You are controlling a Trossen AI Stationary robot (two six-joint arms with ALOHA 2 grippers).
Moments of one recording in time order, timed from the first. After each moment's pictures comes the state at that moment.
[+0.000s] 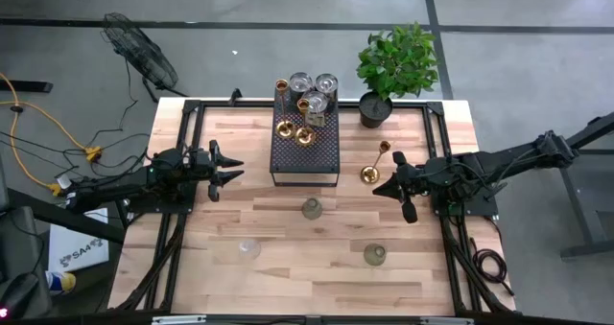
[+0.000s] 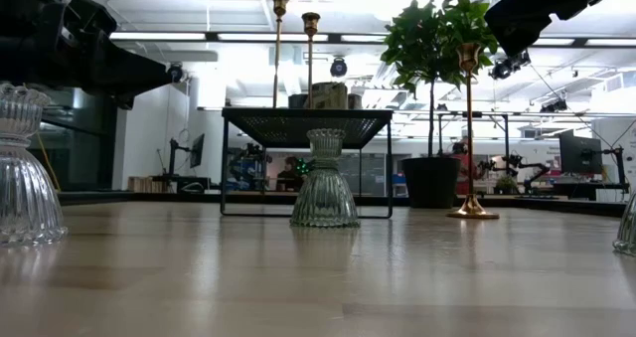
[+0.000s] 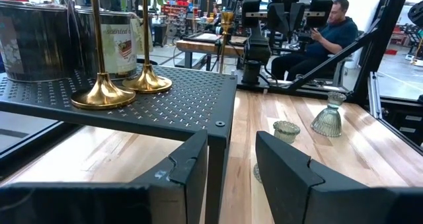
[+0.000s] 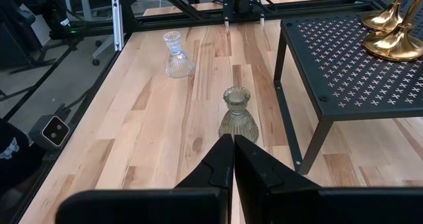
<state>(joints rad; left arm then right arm) 0.21 0.01 0.02 0.00 0.07 -0.08 0.24 0.72 0.57 -0.26 0.13 0.21</state>
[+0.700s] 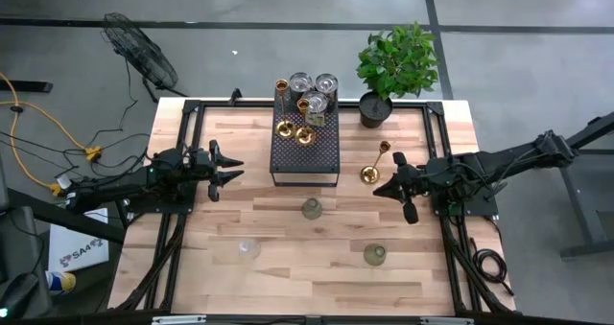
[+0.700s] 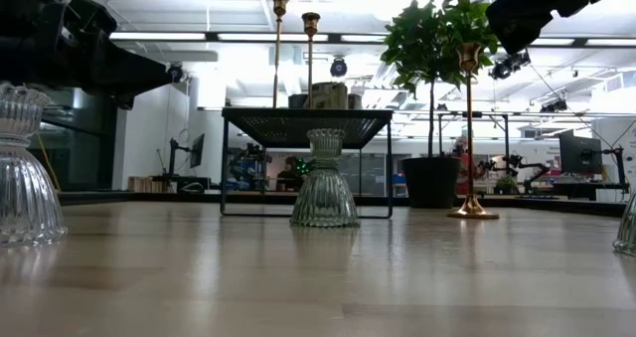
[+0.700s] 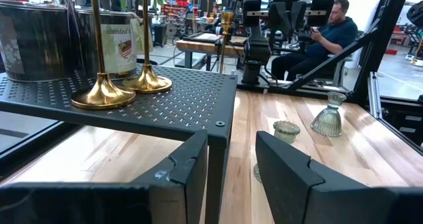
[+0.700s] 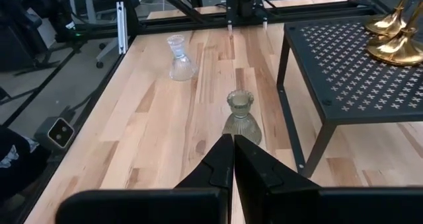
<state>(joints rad) 0.21 0.01 0.02 0.00 0.07 -0.08 0.25 0.71 0.57 -0.25 0.13 0.21</state>
